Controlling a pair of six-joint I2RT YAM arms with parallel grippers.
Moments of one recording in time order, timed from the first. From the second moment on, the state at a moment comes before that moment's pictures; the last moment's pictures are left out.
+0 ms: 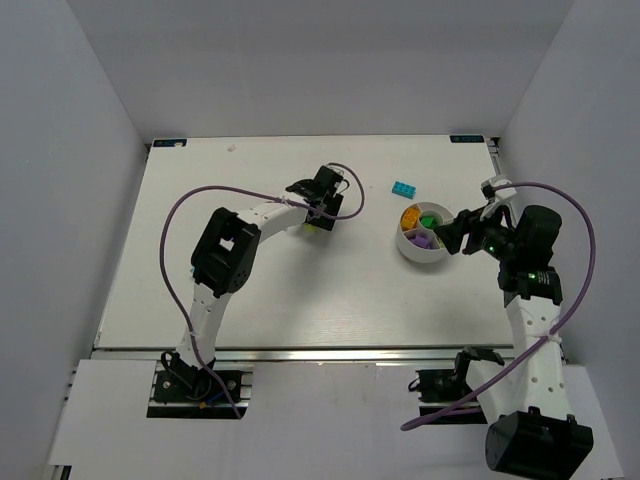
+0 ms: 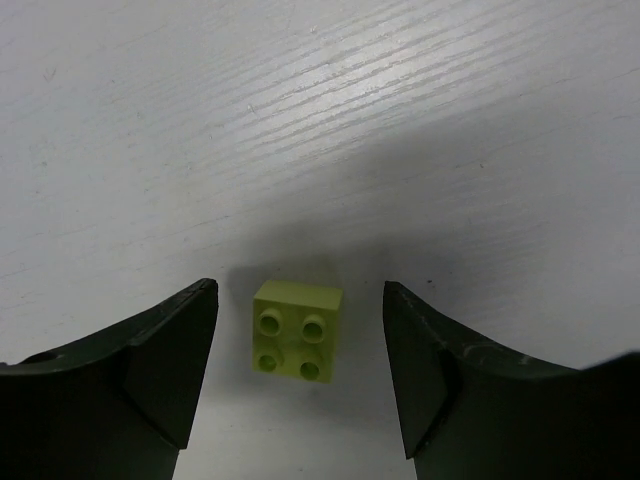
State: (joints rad) left arm -0.64 2.21 1.69 -0.44 -0.32 -0.14; right arm -0.17 0.82 0.79 -0.32 -0.73 -0.11
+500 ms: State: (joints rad) left arm -0.62 2.21 1.71 -0.50 -0.25 -0.16; right arm -0.19 0.83 0.77 -0.31 -0.74 -0.10
